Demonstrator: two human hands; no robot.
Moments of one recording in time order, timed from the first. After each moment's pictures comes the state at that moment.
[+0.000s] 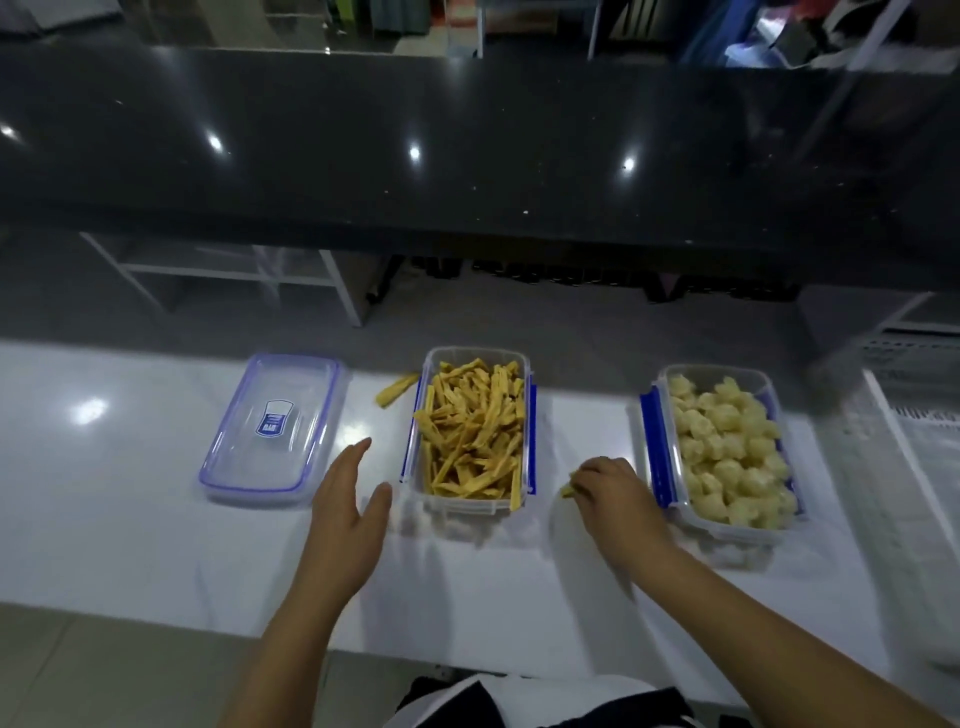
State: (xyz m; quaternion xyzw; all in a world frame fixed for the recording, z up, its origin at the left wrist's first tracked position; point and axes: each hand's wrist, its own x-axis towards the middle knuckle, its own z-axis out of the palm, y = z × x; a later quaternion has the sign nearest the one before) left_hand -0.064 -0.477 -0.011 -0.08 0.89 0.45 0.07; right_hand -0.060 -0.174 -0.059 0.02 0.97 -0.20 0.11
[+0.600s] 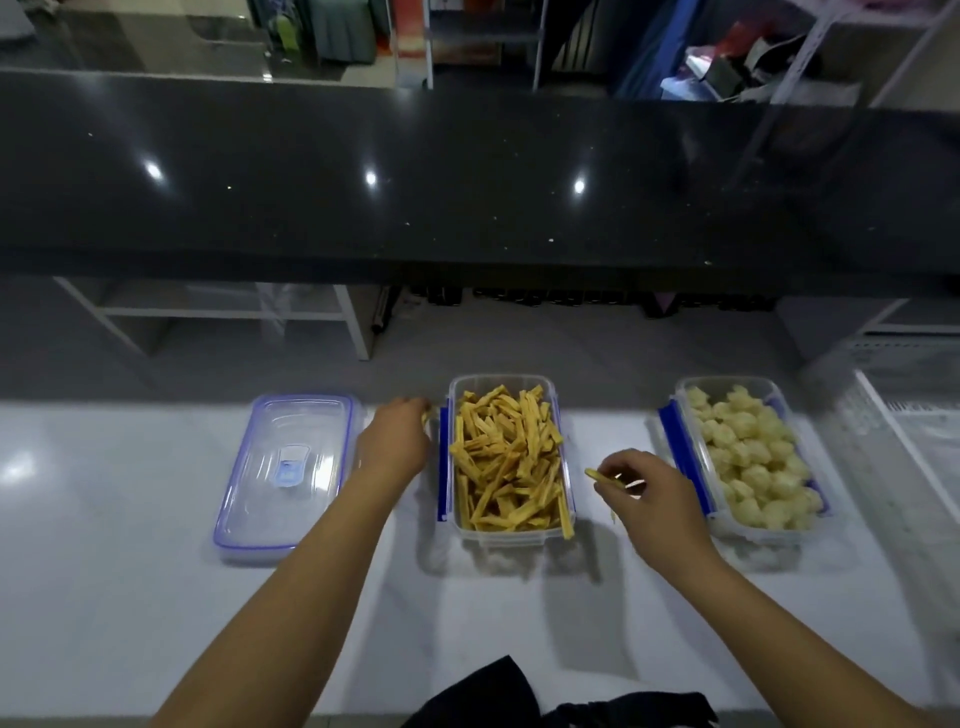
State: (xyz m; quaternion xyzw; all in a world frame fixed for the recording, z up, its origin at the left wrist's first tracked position) left_hand -0.232 -0.474 -0.051 0.07 0.97 0.21 0.09; right_hand -0.062 -0.219 -0.011 0.17 0.89 -0.42 -0.06
